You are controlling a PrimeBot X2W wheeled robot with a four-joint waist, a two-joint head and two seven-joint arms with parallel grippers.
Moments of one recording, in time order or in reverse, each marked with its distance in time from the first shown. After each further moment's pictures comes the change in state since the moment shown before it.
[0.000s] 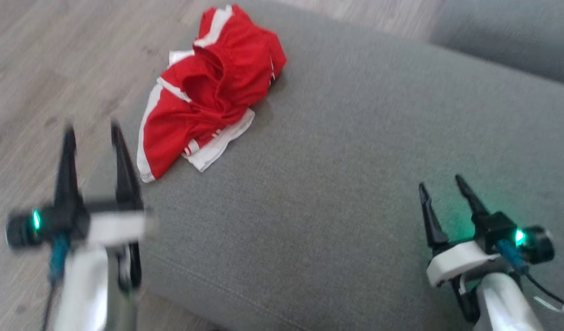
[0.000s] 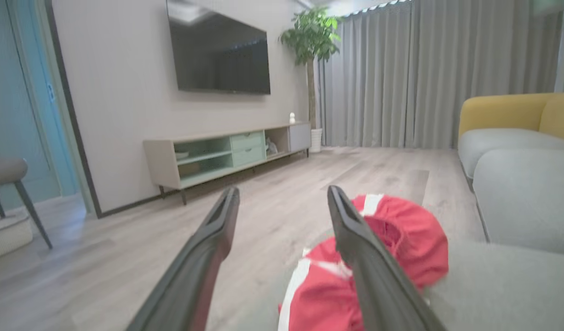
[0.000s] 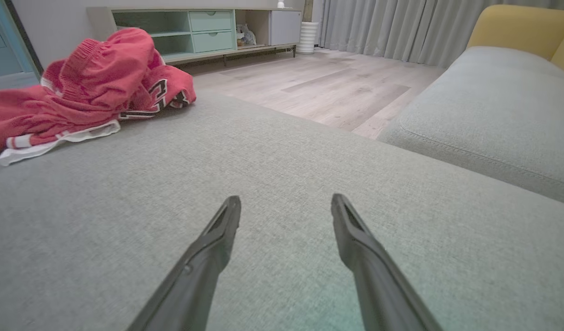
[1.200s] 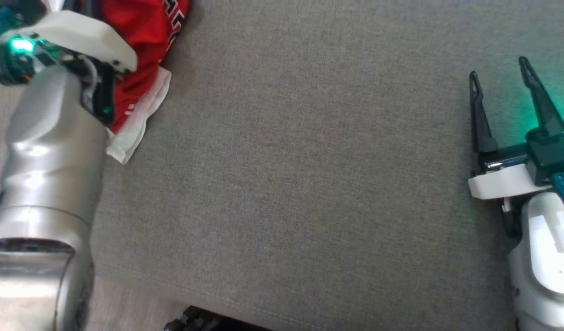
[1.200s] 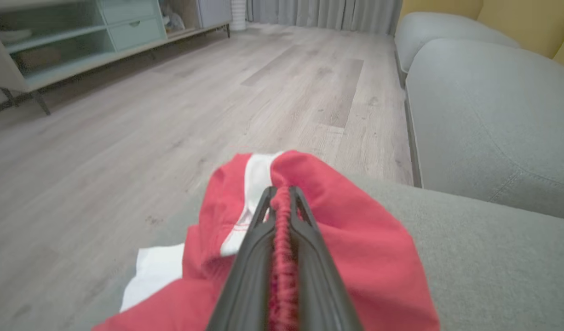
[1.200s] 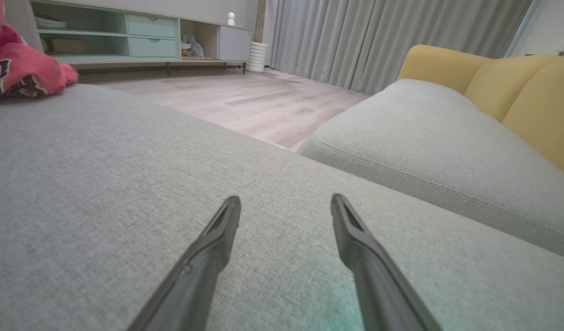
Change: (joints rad) left arm -0.891 0.082 -0.153 0.946 -0.332 -0.165 0.108; right arm -0.201 -0.090 -0.058 -0.218 -0.127 0.000 -0.023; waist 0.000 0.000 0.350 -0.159
